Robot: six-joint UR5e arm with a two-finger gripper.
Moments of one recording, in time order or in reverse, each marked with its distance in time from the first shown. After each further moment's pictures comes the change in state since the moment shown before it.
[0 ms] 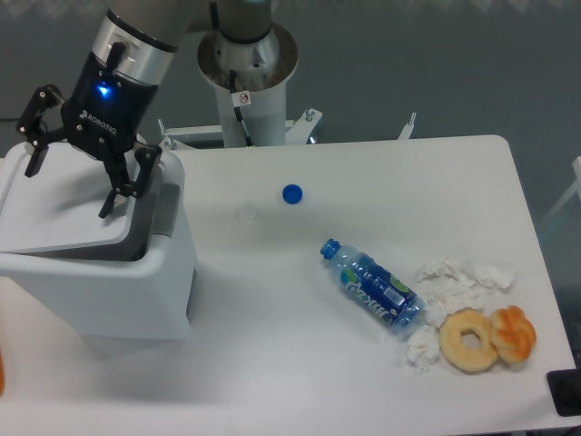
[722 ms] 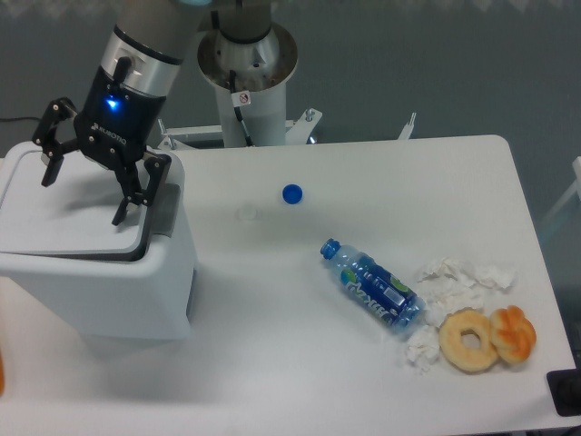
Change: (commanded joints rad) arm 0.009 -0.015 -0.031 -0.003 0.020 0.067
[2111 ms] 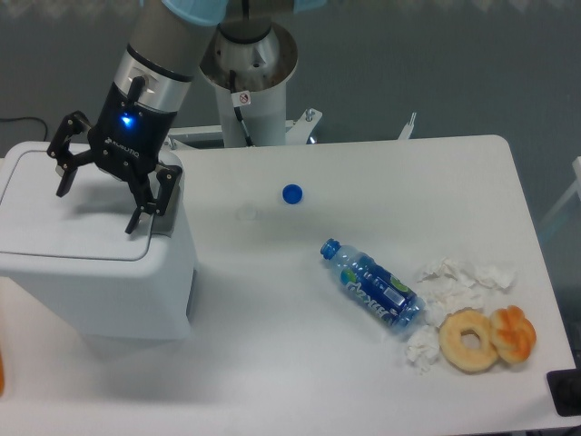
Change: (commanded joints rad) arm 0.008 0.000 -0.018 0.000 -0.003 0.002
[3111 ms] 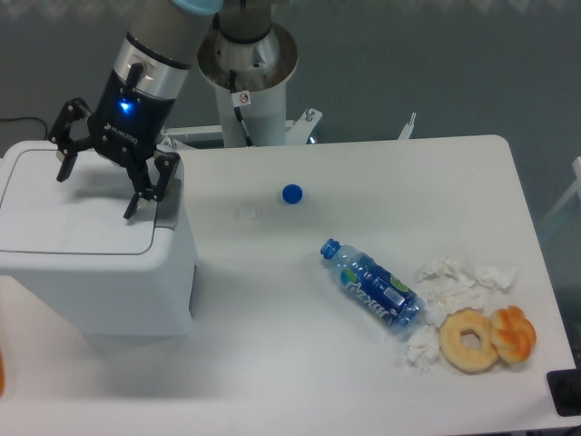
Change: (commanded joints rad) arm 0.014 0.067 -0.064 -0.009 -0.008 0.026
